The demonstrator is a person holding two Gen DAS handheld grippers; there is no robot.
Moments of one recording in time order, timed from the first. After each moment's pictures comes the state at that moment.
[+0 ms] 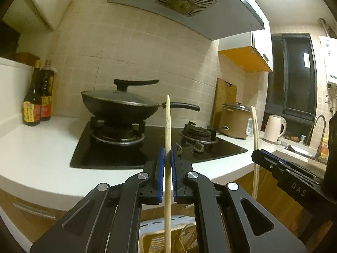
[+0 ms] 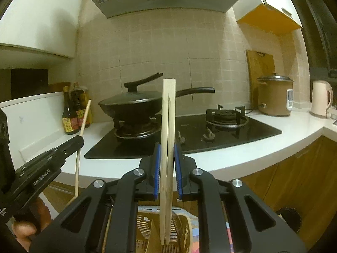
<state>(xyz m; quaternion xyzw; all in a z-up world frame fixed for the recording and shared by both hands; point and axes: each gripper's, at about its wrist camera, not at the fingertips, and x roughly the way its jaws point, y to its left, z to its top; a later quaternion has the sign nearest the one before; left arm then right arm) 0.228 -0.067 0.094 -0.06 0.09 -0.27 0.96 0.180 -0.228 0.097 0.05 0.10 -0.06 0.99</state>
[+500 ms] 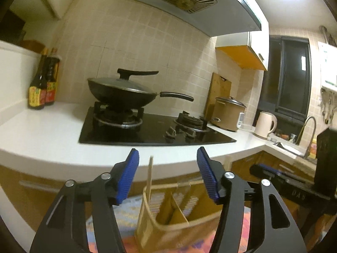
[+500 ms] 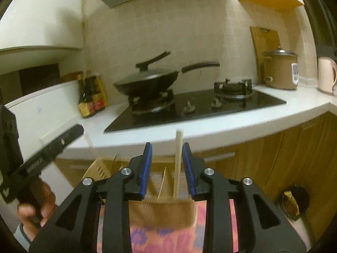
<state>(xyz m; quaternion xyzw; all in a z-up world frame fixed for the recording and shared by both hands) 0.175 -0.019 0.089 -0.08 0.14 -0.30 0.94 0.115 -0.224 0.075 0.09 0.18 -0.01 0.98</state>
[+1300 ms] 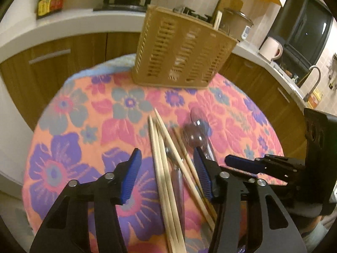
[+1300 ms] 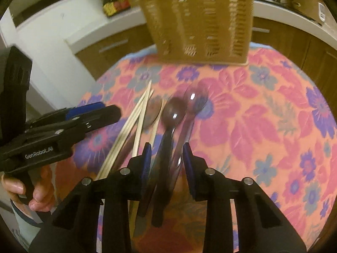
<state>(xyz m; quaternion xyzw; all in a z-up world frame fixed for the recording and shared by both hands) 0.065 0.006 -0.041 -0.02 0.44 -0.28 0.85 0.019 -0.128 -0.069 0.08 0.46 0.08 0.88</state>
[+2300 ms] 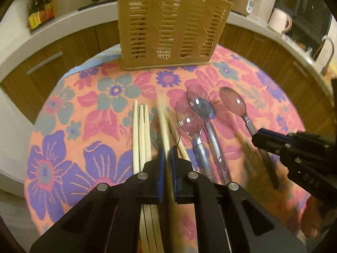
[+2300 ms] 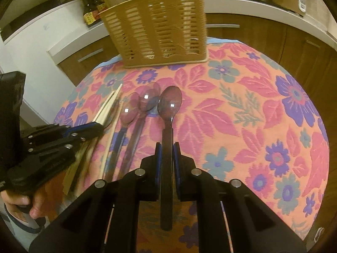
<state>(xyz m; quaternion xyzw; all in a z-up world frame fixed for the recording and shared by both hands) 0.055 -0.041 -0.058 0.06 0.46 -0.24 0.85 0.004 -0.188 -0.064 0.10 0.45 0.03 0.89</state>
